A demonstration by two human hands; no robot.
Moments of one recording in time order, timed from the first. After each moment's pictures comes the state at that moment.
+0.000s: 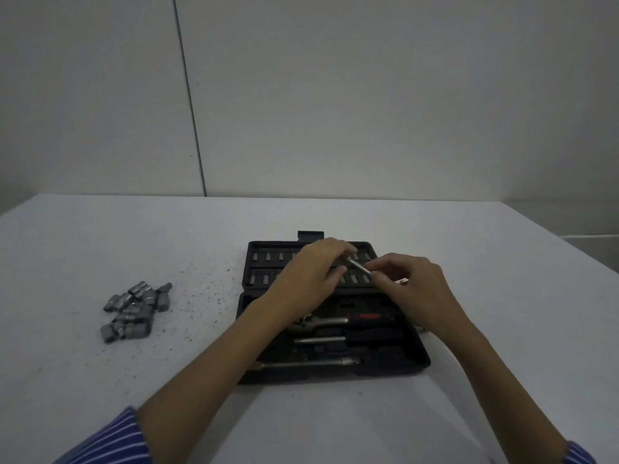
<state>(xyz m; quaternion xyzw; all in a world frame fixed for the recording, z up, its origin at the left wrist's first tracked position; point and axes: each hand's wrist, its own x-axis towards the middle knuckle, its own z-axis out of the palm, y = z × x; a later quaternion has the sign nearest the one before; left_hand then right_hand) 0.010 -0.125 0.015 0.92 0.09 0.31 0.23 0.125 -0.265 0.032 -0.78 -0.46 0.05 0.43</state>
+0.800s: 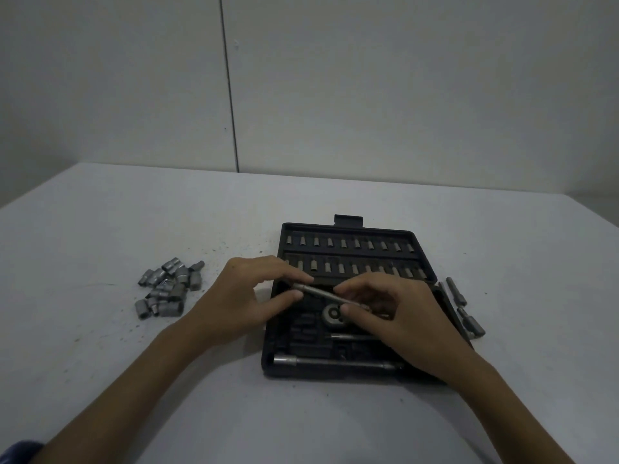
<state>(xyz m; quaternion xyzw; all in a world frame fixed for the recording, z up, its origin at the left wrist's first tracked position) -0.109 -0.094 0.005 0.90 0.09 0.32 0.28 0.072 -0.245 0.012 -0.65 -0.61 0.18 0.42</state>
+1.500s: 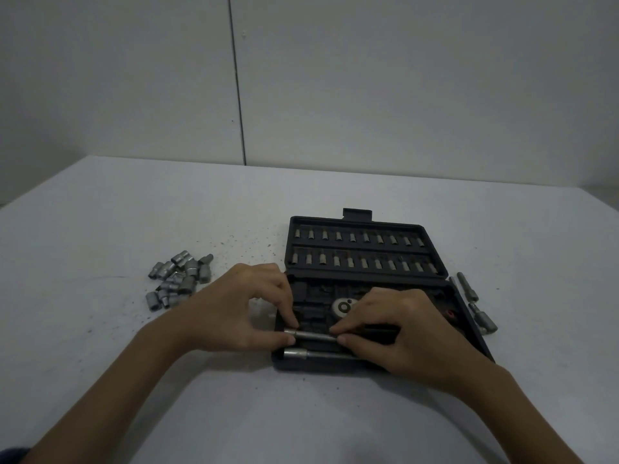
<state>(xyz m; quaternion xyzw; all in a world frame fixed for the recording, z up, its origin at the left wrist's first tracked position) -0.135 -0.093 0.012 0.93 0.07 0.17 0.31 0.064 -0.249 0.010 -0.59 -0.73 0.11 0.32</state>
